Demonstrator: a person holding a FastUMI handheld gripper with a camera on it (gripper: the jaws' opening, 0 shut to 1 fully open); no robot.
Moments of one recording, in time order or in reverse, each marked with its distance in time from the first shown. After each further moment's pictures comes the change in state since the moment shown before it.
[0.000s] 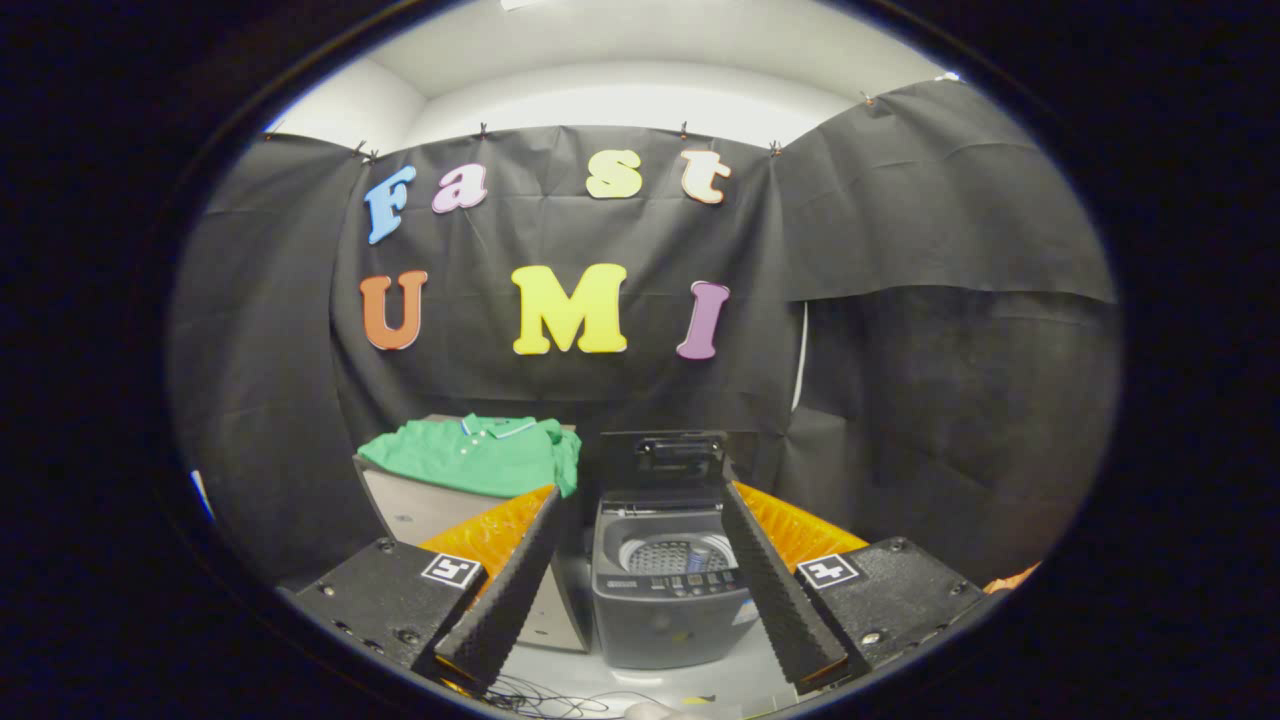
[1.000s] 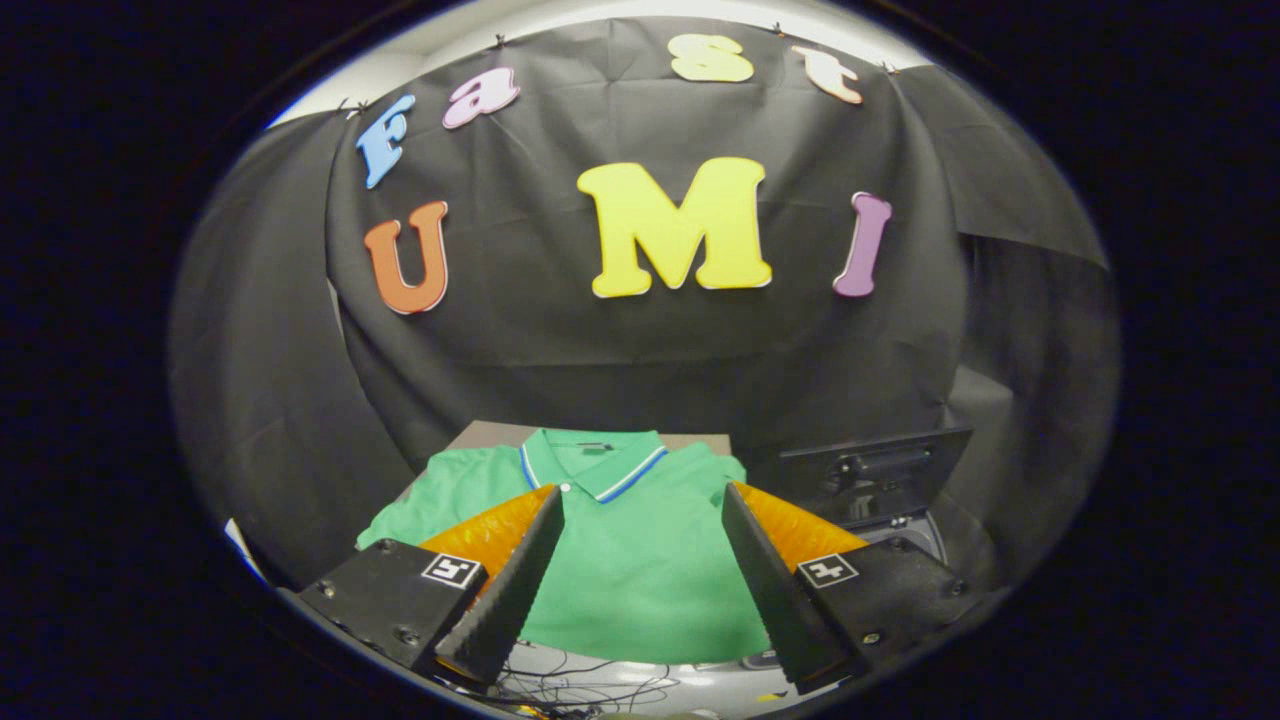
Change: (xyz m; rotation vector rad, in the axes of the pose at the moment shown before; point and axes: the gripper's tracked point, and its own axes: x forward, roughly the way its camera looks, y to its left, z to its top) arm 0.312 0.216 0.004 0.027 0.321 0.187
